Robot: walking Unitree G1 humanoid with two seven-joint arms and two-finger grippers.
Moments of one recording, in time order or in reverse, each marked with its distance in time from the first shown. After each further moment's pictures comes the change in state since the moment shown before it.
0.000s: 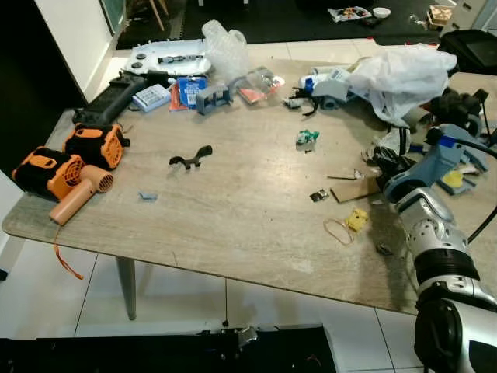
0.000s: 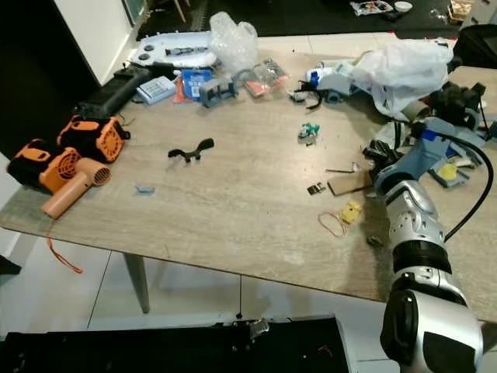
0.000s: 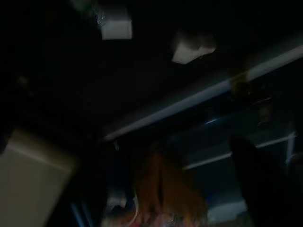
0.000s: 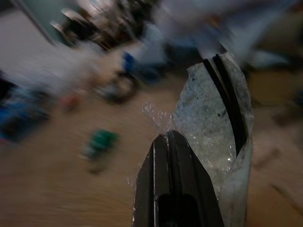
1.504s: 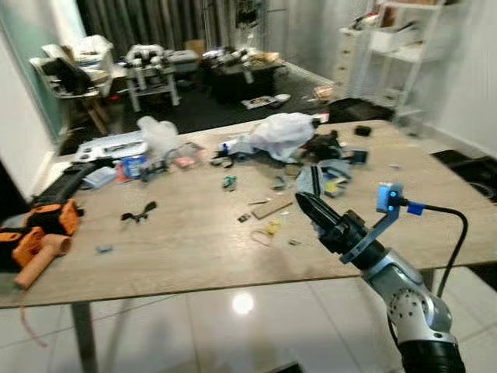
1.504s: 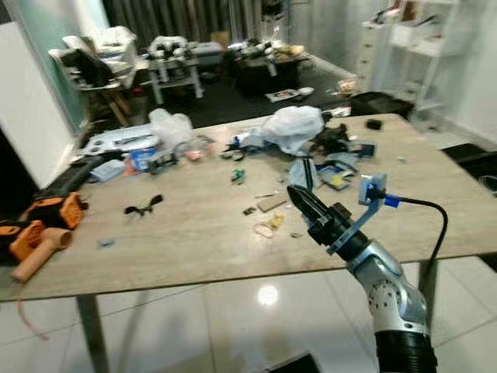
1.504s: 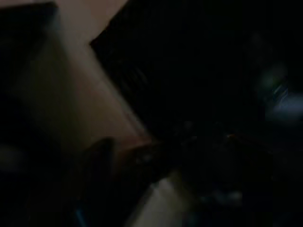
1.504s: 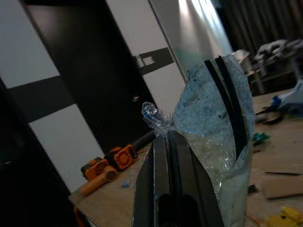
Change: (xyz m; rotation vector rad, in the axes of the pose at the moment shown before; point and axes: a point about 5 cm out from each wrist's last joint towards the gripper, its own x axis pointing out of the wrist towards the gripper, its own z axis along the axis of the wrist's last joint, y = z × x) left arm -0.044 0.118 -0.009 -0.312 0.032 0.507; right arm -0.085 0.072 -0.064 0.240 0.183 0.701
